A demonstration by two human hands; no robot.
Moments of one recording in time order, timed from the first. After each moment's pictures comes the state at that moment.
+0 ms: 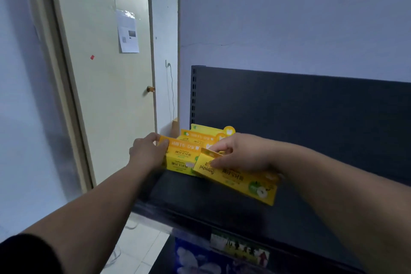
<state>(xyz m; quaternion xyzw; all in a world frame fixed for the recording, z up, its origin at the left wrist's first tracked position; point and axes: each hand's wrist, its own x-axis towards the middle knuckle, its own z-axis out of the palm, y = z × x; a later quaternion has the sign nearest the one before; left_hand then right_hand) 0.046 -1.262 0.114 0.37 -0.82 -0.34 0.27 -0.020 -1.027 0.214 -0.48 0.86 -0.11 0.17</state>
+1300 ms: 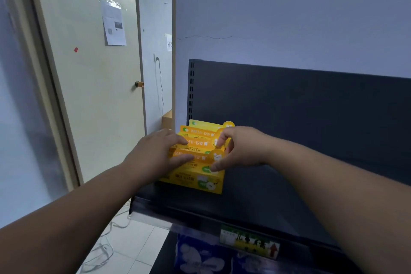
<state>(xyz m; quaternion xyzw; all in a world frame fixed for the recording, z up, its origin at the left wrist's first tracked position) 0.086 -1.233 0.145 0.10 -0.97 -0.11 0.19 -0.023 -1.046 0.198 -0.38 0.91 -0.11 0.08</state>
